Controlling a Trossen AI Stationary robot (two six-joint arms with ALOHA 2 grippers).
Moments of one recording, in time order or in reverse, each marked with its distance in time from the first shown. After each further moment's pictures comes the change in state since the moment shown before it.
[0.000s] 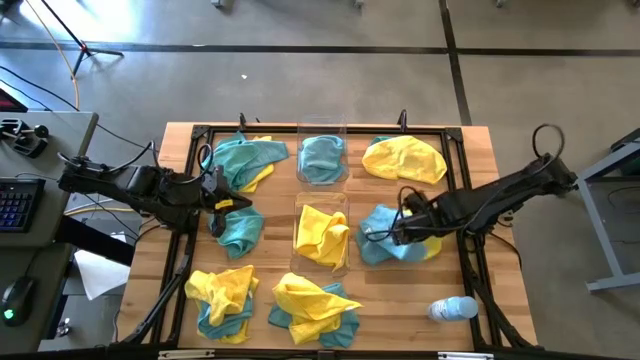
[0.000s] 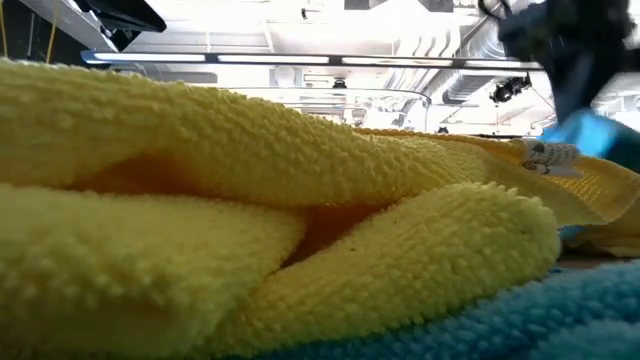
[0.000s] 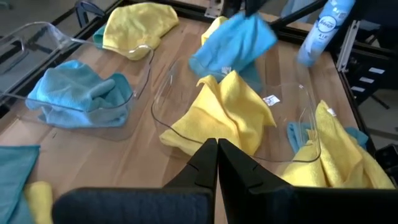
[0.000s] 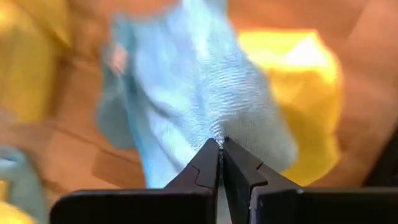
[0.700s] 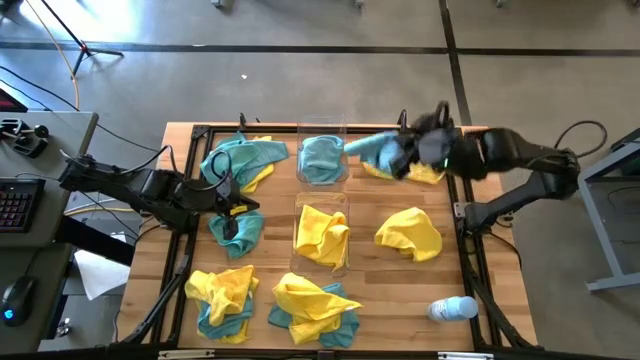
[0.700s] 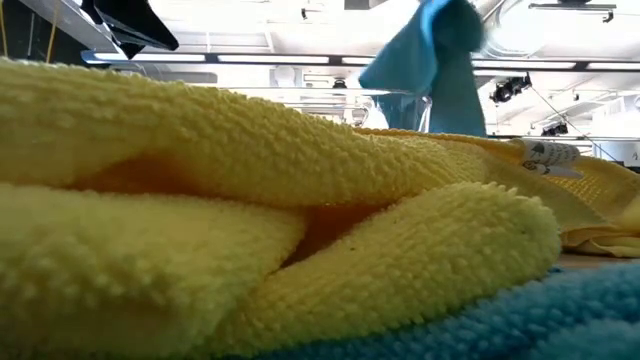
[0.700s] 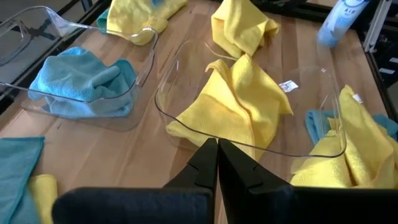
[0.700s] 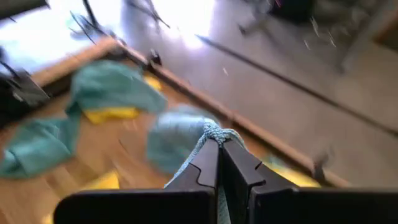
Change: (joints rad) left arm 0.000 0.113 0.000 0.021 -0.025 0.001; right arm -0.293 -0.001 0.605 0.123 0.513 -0.973
